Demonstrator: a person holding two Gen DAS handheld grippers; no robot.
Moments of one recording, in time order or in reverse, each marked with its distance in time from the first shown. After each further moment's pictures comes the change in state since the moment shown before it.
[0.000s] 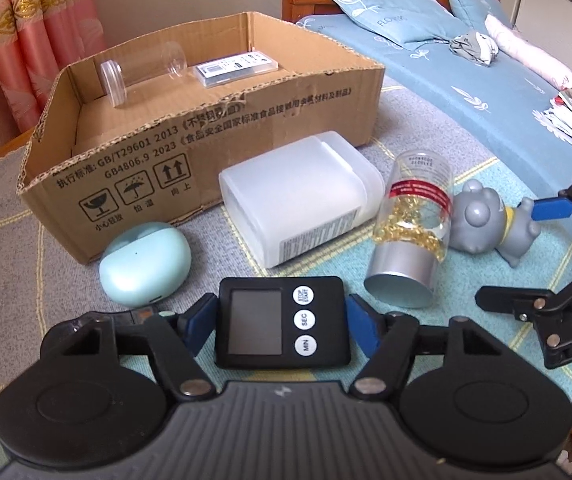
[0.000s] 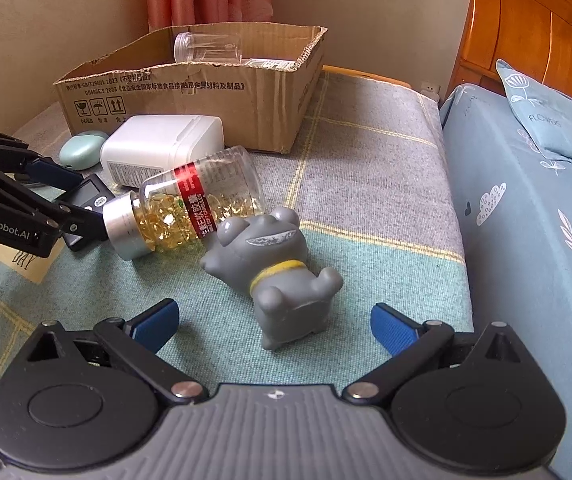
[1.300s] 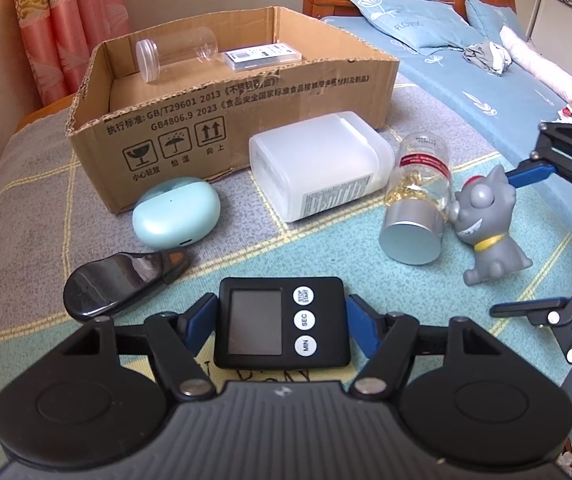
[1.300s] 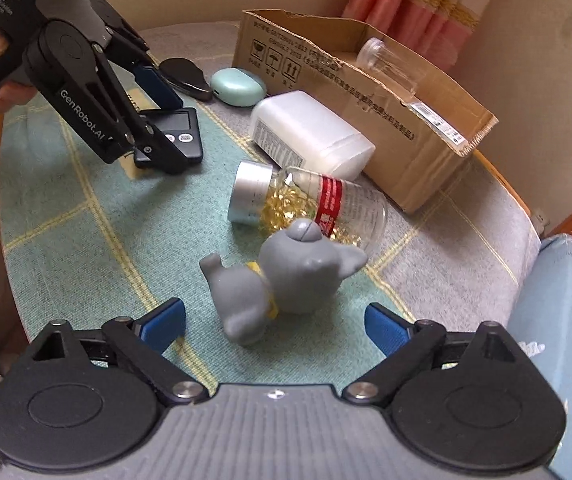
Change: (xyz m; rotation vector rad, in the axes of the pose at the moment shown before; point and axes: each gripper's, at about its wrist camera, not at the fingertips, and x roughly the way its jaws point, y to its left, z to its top) left arm -0.021 0.009 -0.026 -0.066 0.004 0.021; right arm -0.012 0.029 0.009 -0.625 0.042 0.194
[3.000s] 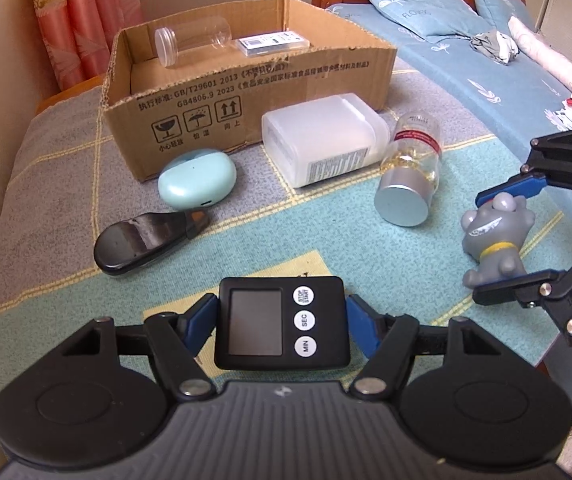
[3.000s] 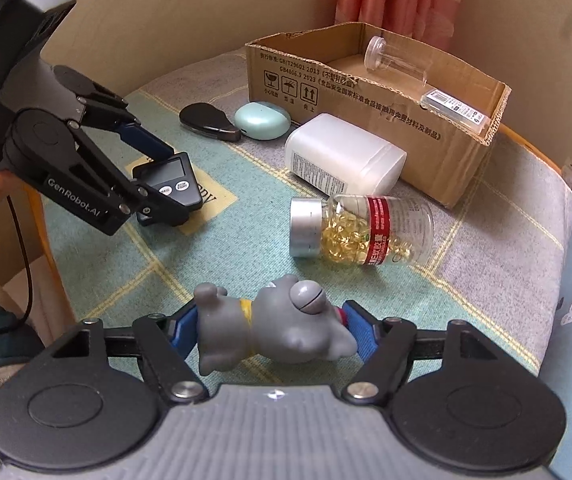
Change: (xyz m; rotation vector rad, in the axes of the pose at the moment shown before) left arm -0.032 0.000 -0.013 -0.006 0.046 0.028; right arm -0.011 0.008 0.016 0.236 -0.028 0.137
